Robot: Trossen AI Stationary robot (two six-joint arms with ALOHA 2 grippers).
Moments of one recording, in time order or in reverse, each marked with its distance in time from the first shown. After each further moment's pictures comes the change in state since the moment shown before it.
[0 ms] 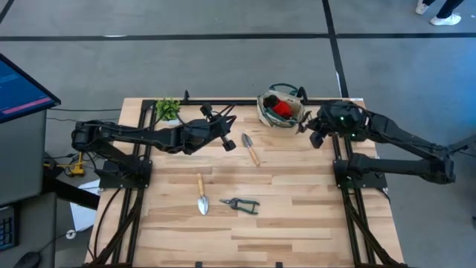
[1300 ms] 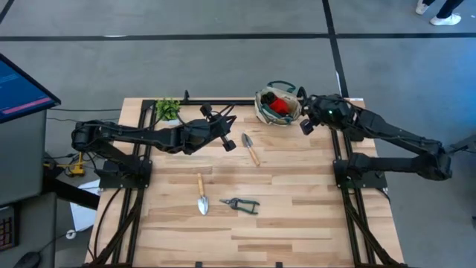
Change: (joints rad) left arm 0.000 0.000 0.000 -0.006 0.000 -0.027; right arm -0.057 0.141 0.000 0.152 0.256 -0.020
